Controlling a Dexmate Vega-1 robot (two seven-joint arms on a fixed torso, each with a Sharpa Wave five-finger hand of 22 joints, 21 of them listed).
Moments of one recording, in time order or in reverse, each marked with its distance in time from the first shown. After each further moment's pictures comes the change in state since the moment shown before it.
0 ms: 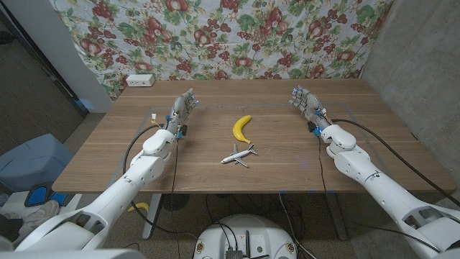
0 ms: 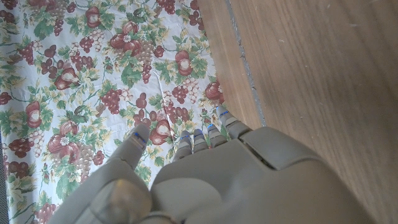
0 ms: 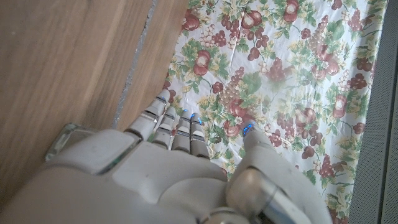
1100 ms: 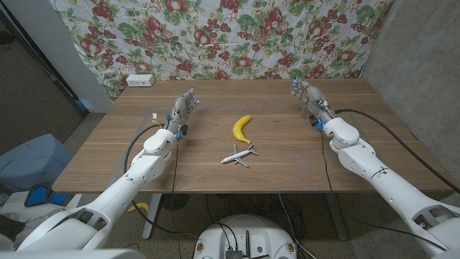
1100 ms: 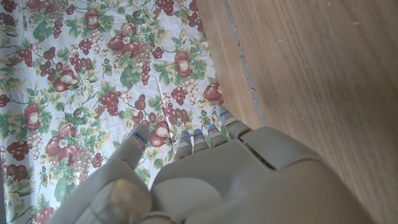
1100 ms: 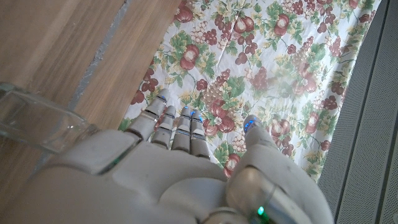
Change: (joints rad) left arm -0.021 -0.011 0.008 0.038 0.006 -0.012 -0.020; left_hand 0.000 0.000 0.004 -0.004 0.000 0.005 -0.005 0.004 0.000 0.000 0.000 0.001 0.000 0.000 0.000 0.000 0.000 0.014 0.014 0.000 0.000; right arm -0.015 -0.065 -0.004 -0.113 -0.115 0.006 -0.085; right_hand 0.025 -0.014 0.007 -0.043 0.008 0.018 -0.007 0.007 0.000 0.015 0.001 0.007 0.000 0.007 -0.004 -0.004 -0.002 0.007 0.007 0.000 0.004
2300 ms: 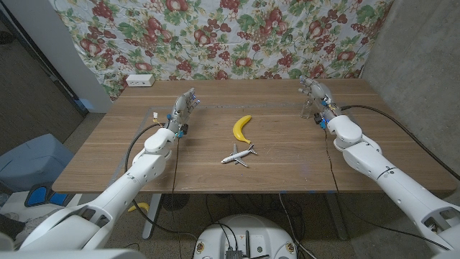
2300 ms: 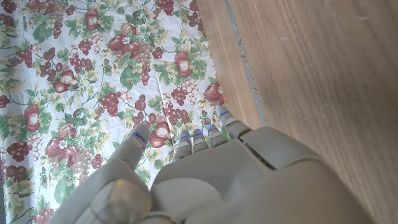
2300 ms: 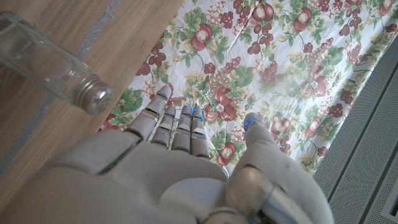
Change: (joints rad) left arm -0.018 -0.009 0.005 0.028 0.004 -0.009 -0.009; left_hand 0.000 0.000 -0.003 -0.003 0.000 0.009 -0.002 0.000 0.000 0.004 -0.004 0.000 0.000 0.000 0.000 0.000 0.000 0.004 0.004 0.000 0.000; right arm -0.021 -0.038 0.016 -0.068 -0.125 -0.060 -0.153; right_hand 0.011 0.011 0.000 -0.017 0.008 0.016 -0.005 0.000 0.000 0.009 -0.009 0.000 0.005 0.000 0.000 -0.004 0.004 0.000 0.000 0.000 0.000
